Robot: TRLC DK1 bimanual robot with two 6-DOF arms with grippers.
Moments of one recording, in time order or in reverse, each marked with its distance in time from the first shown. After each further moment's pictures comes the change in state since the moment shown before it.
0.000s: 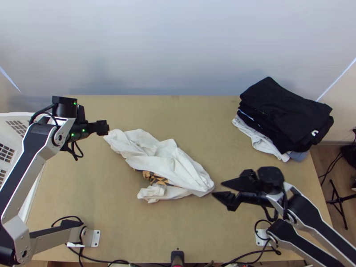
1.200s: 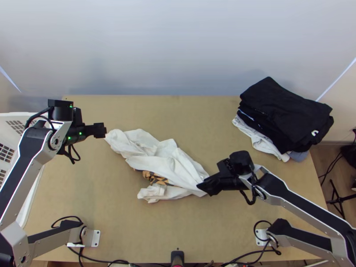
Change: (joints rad) left arm 0.015 -0.044 -0.029 -0.012 -0.001 0.020; right arm 0.015 0.447 0.069 0.240 -0.071 0.060
